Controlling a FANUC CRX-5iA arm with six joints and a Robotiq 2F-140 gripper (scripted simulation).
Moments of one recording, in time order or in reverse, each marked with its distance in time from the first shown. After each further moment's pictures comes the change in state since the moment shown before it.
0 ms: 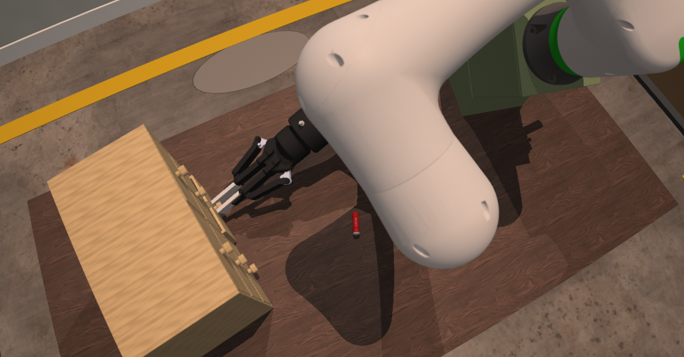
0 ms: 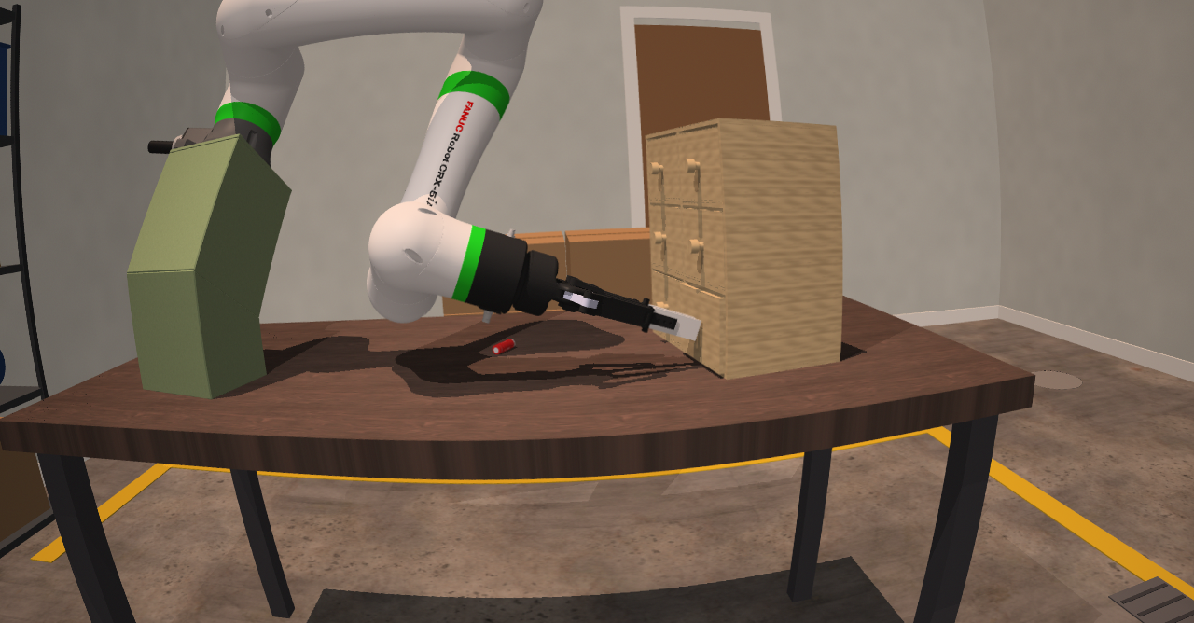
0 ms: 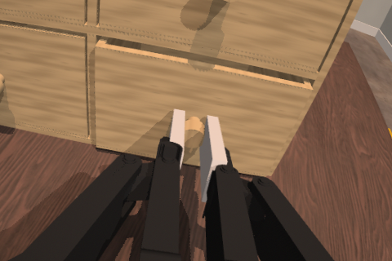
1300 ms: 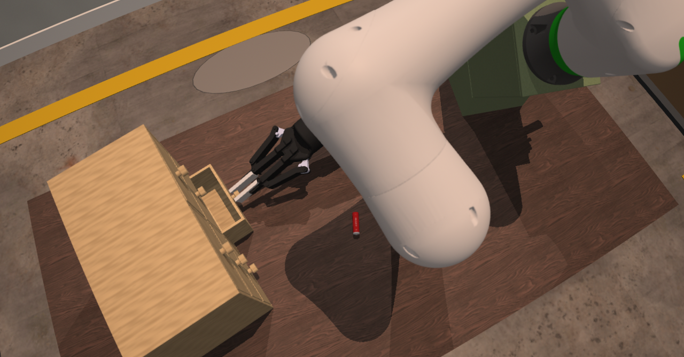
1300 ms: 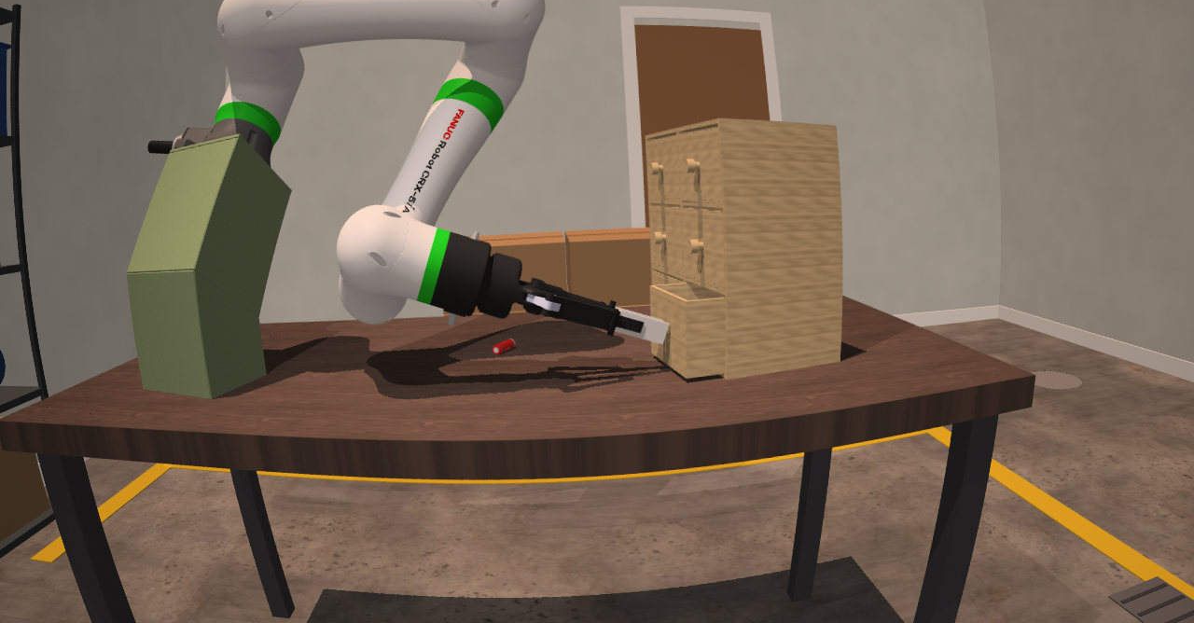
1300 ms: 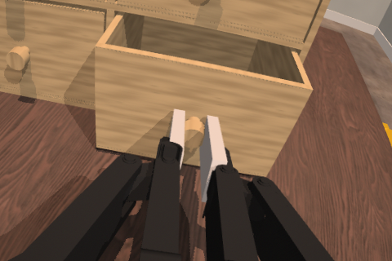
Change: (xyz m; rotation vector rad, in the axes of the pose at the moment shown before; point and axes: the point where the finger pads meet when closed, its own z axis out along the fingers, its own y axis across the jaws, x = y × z) arm -0.015 0.000 -0.041 0.000 0.000 0.000
